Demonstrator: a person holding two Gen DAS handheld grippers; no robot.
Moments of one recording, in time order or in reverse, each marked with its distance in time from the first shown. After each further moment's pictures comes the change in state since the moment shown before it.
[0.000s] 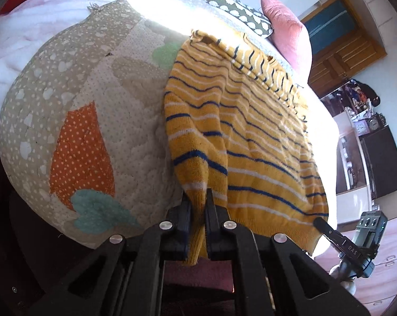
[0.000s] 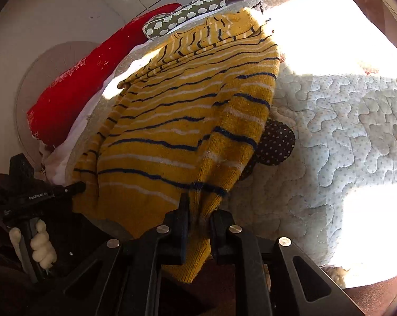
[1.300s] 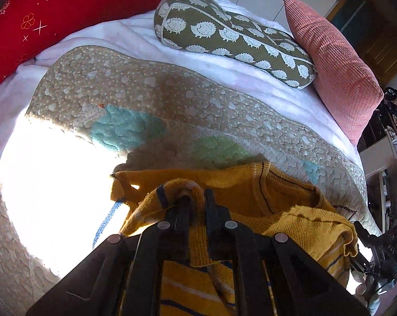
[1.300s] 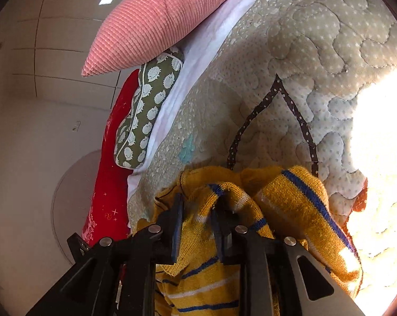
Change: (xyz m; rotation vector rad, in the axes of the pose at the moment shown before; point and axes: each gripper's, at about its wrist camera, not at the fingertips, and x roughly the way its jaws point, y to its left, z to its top) left arm 0.202 -0.110 0.356 0.061 -0.045 0.226; right arm 0.165 -0.109 0.347 0.543 -0.142 0.214
